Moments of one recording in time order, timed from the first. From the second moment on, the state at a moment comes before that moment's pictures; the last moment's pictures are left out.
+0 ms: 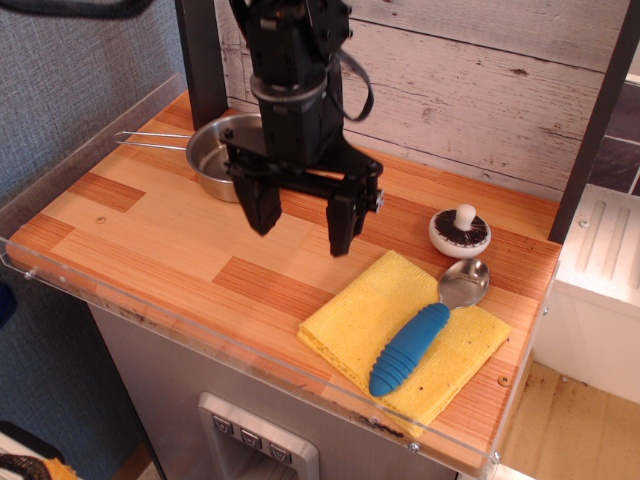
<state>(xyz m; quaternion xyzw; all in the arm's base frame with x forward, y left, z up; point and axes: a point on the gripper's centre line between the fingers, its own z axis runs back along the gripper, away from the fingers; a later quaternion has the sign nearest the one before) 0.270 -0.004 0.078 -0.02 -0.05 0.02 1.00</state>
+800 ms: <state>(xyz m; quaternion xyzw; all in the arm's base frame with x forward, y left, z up) 0.365 -0.078 0.061 -0.02 -0.07 -0.04 1.00</state>
